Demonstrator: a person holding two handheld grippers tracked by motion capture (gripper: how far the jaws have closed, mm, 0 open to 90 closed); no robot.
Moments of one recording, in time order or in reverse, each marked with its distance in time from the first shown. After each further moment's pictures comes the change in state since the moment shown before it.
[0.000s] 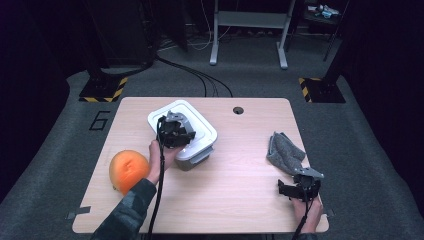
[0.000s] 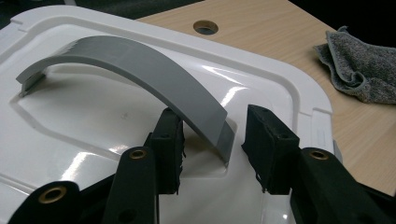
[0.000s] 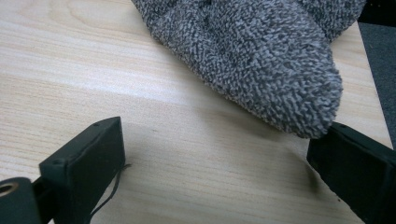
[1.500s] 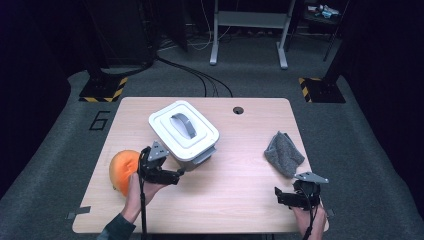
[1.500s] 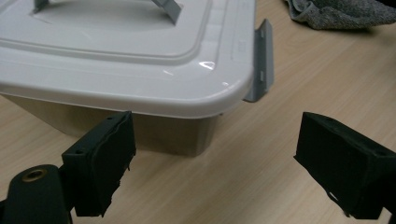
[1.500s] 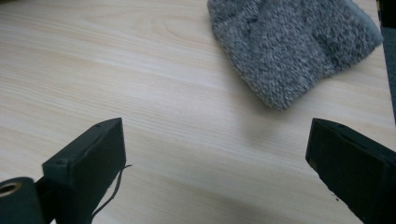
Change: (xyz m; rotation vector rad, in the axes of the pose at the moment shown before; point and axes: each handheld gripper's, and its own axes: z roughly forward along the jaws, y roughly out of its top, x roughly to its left) left arm -0.034 -0.077 -0.075 0.025 -0.004 0.143; right arm 0.027 0.009 -0.059 0.001 0.120 -0.051
